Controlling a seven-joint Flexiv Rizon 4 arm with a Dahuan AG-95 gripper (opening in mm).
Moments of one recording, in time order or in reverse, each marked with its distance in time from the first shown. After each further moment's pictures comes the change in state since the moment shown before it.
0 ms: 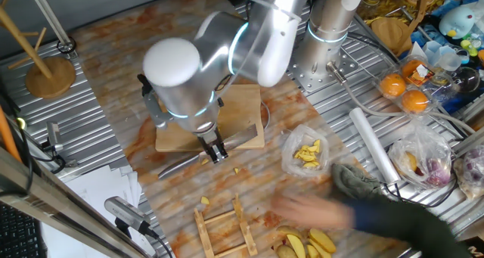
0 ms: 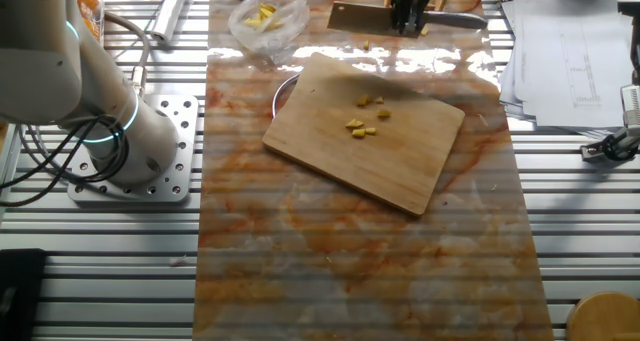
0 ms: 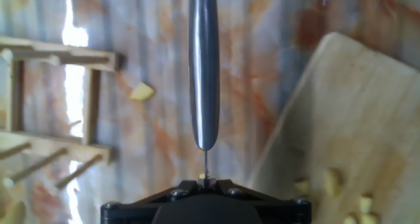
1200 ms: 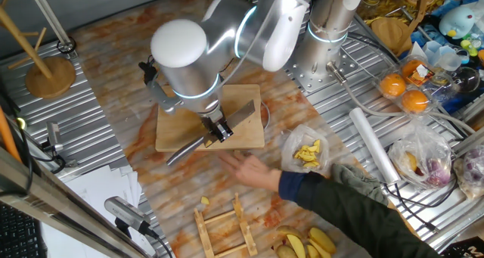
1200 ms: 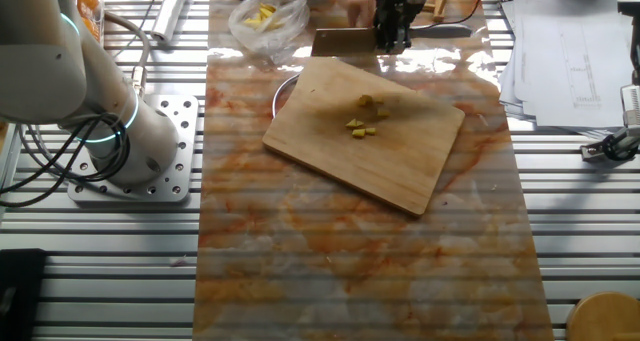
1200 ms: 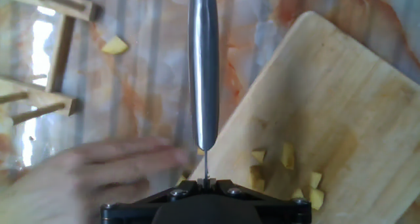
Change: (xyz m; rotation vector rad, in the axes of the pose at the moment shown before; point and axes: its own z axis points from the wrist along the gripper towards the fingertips) arm 0.029 -0.044 -0.005 0.027 0.020 -0.153
